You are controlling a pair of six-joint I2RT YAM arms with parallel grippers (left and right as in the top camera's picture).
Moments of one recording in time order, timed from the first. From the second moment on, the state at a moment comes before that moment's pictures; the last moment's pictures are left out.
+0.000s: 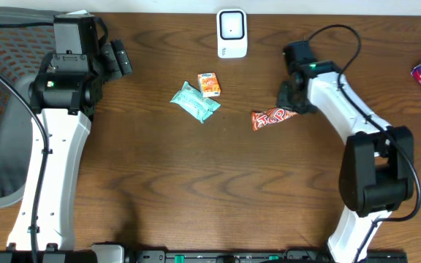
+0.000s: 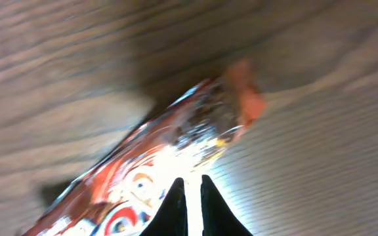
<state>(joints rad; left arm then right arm) -0.03 1.49 1.52 -0.80 -0.22 -0.26 0.20 1.99 1.48 -0.85 0.15 0.51</state>
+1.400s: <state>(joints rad) -0.03 1.49 1.52 -0.80 -0.22 -0.26 0.27 1.85 1.40 -0.80 -0.11 0.47</state>
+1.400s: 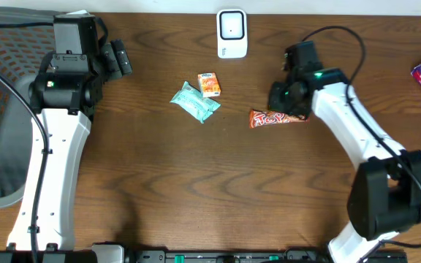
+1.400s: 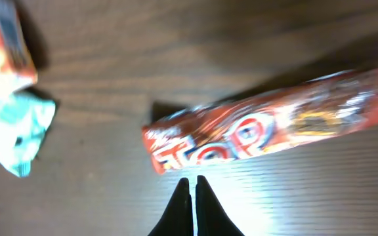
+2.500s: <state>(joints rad) -0.03 1.49 1.52 -0.80 -0.22 -0.26 0.34 1.95 1.54 -0.90 0.09 0.41</state>
